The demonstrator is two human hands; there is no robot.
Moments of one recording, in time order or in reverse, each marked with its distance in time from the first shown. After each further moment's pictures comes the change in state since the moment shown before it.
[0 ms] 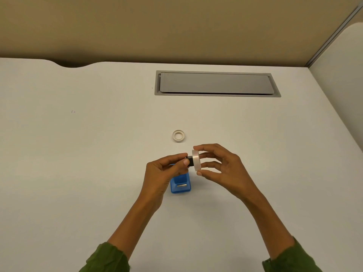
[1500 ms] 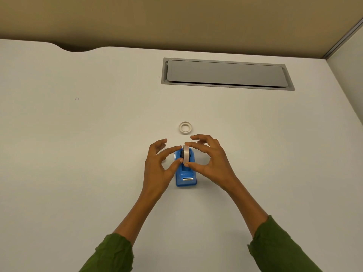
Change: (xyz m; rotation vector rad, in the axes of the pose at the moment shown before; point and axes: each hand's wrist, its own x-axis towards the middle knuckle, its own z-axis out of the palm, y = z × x) left_hand 0.017 -0.028 -0.020 0.534 0.167 0.288; right_hand 0.033 0.043 0.038 -0.404 0.050 0.029
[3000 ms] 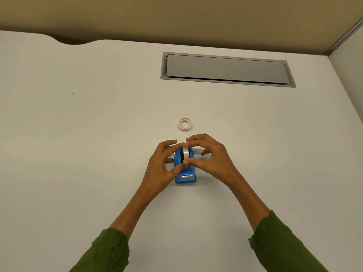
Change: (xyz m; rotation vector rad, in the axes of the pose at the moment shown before) left_hand 0.001 -0.006 0.002 -0.025 -0.200 0.086; right_hand 0.005 0.003 -0.006 0.133 -0.056 -0.059
